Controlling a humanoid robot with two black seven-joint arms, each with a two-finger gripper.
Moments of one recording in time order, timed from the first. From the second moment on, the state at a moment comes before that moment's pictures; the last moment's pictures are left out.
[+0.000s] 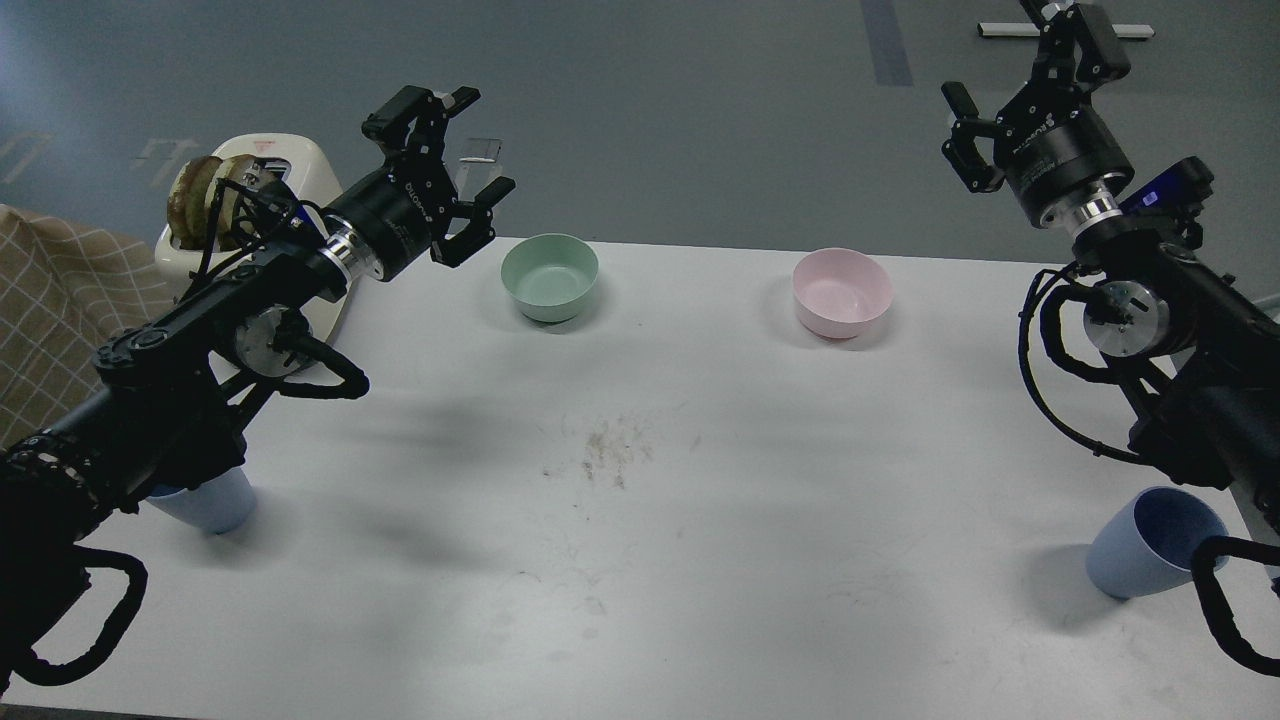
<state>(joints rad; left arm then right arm) -0.82 0.36 -0.66 -0.70 0.31 -0.49 -0.31 0.94 -0.23 0.75 0.49 -0.30 0.41 0.46</state>
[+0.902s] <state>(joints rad) -0.80 0.34 -0.69 -0.65 0.29 -0.48 -0.32 0.92 -0.18 0.77 0.43 -0.30 0.44 0.46</state>
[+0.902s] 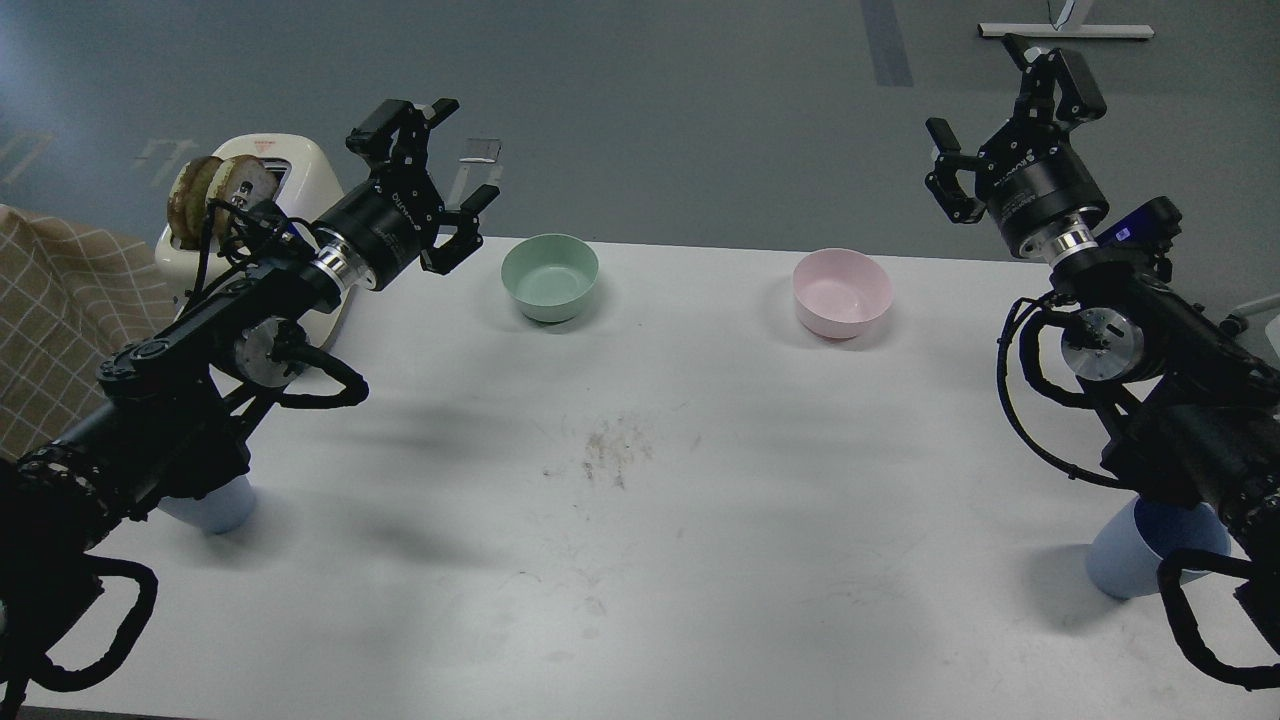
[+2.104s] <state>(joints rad) -0.80 0.34 -0.72 -0.67 0.29 -0.49 -0.37 0.93 -0.13 0.77 0.36 -0.30 0.49 0.47</state>
